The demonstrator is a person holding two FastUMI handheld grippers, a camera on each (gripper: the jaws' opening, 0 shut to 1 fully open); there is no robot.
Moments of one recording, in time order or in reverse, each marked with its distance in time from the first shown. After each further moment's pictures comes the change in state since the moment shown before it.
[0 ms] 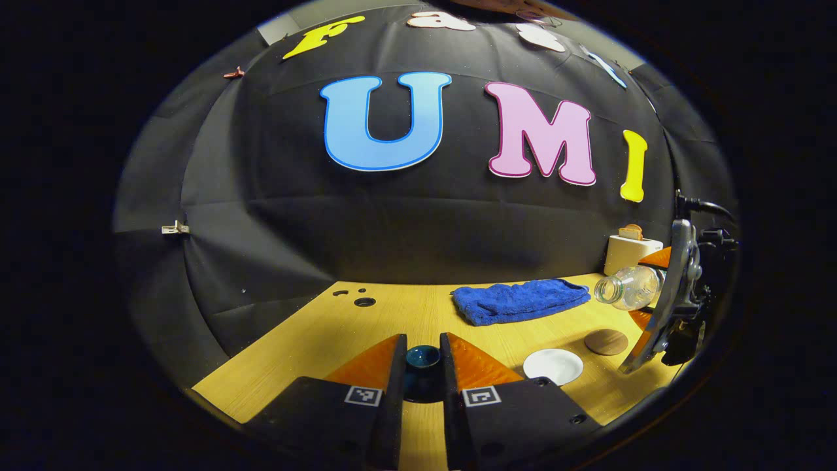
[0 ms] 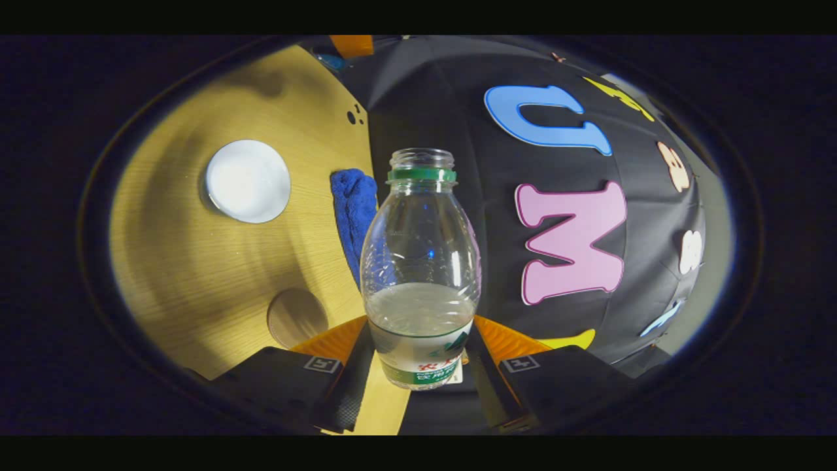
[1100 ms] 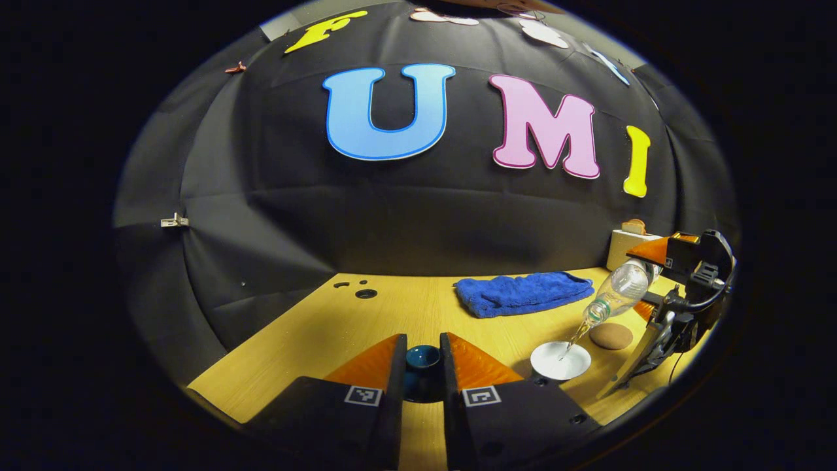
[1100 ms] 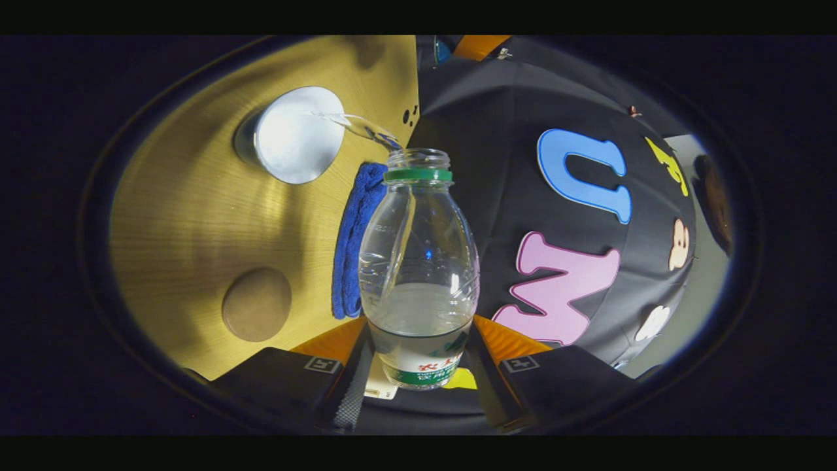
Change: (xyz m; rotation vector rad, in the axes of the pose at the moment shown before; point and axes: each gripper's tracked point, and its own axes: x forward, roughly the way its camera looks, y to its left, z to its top) left arm 0.005 0.005 -0.013 -0.009 0.027 0.006; right arm 0.024 -0.006 0.015 -0.341 -0.102 -0.089
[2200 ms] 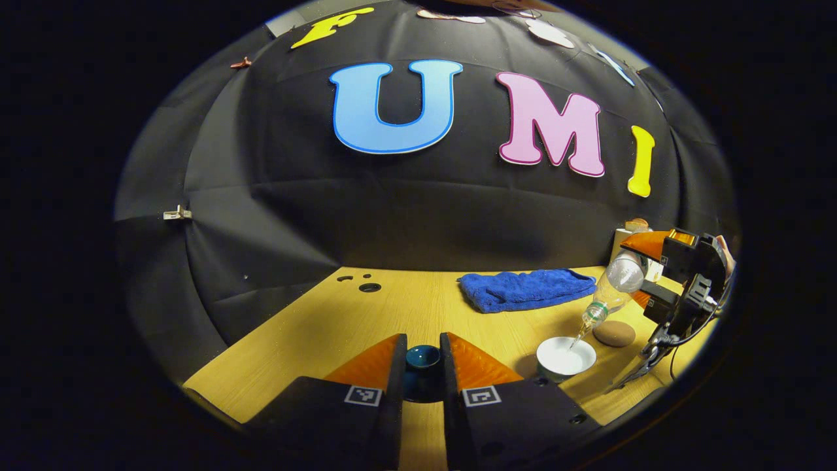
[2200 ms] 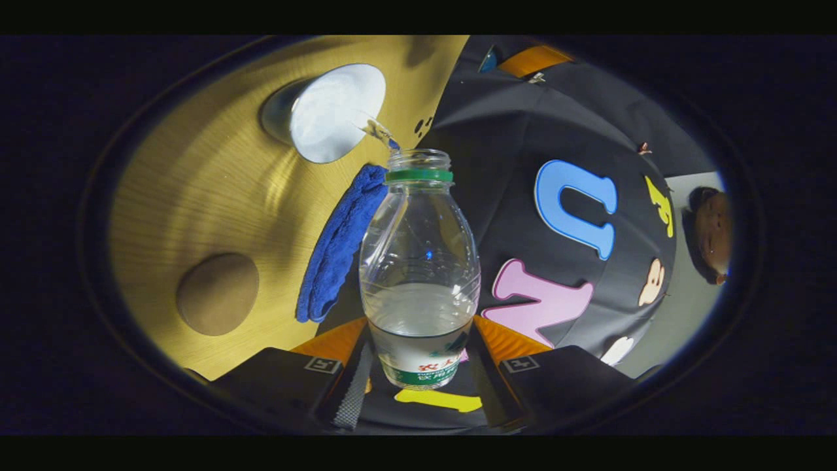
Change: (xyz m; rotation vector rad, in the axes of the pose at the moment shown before) left arm -0.001 0.004 -0.009 -0.018 0.017 0.008; right arm 0.020 -0.017 0.009 -0.192 -0.119 -0.121
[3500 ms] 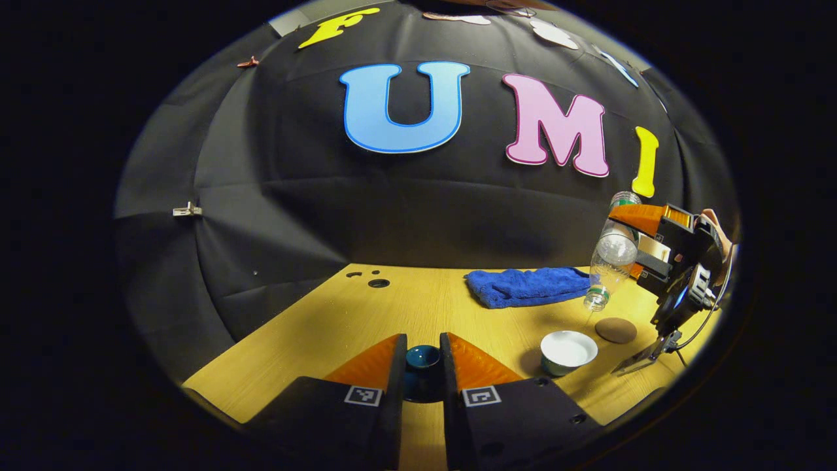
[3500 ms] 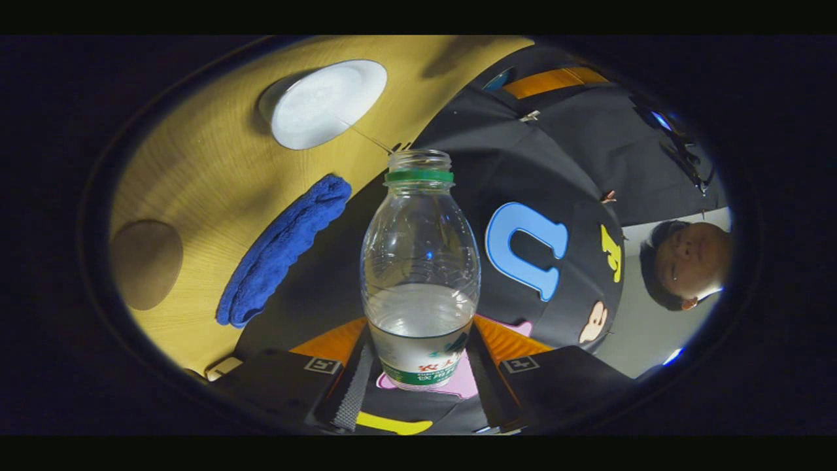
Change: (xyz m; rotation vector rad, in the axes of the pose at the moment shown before) left arm -0.015 0.009 -0.005 -0.008 0.005 0.030; right arm 0.022 -0.045 0.021 -0.167 -0.188 -0.238
